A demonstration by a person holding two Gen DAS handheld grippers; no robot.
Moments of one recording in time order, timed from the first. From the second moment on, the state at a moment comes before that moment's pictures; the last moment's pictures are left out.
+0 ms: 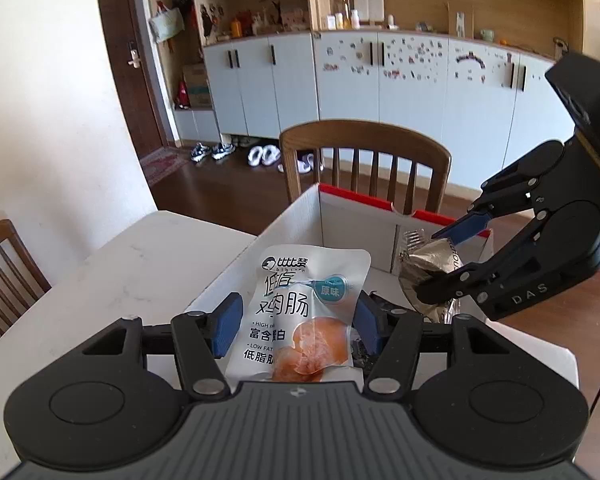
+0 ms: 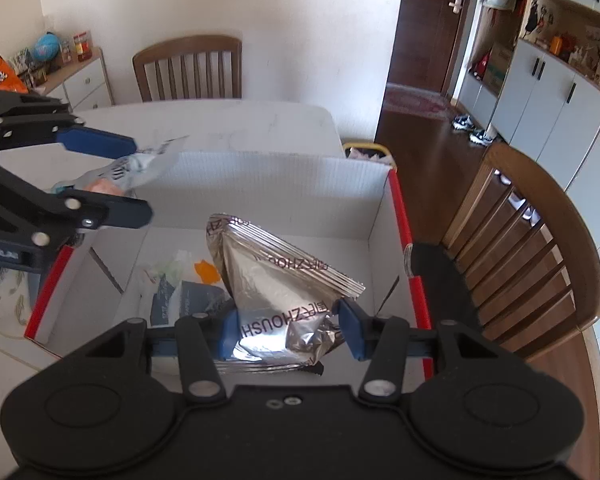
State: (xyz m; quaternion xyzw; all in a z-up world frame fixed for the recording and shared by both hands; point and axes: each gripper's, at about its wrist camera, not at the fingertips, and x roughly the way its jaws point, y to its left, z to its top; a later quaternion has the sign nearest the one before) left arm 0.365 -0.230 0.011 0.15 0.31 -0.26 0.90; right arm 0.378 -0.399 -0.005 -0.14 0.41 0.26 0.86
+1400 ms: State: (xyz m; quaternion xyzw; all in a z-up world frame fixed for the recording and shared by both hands) left arm 0.453 -0.263 -0.072 0.22 0.47 -0.25 0.82; right arm 0.410 -0.362 -0.058 -0.23 0.51 0.30 0.77
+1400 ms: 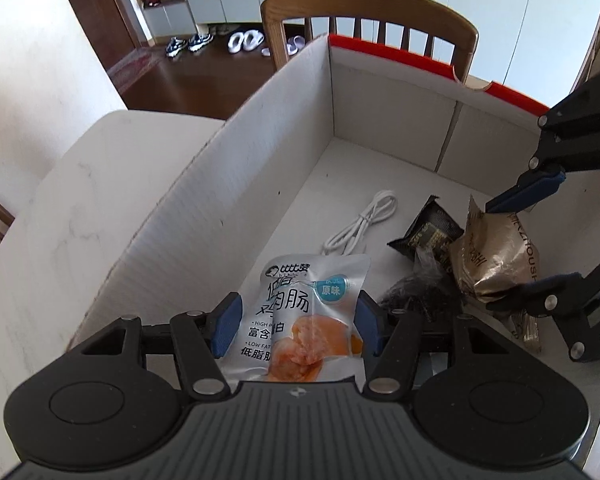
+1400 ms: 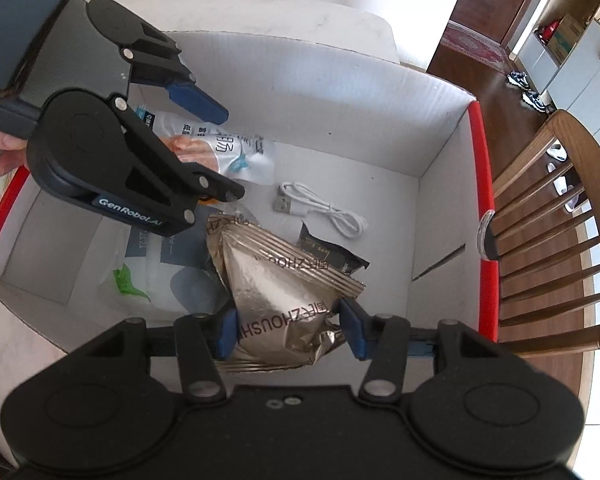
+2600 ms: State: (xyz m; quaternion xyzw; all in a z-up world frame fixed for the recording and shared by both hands) left arm 0.388 -0.231 -0.004 0.15 0.40 -0.27 0.86; right arm 0.398 -0.373 -0.012 -0.19 0.47 0.30 0.81
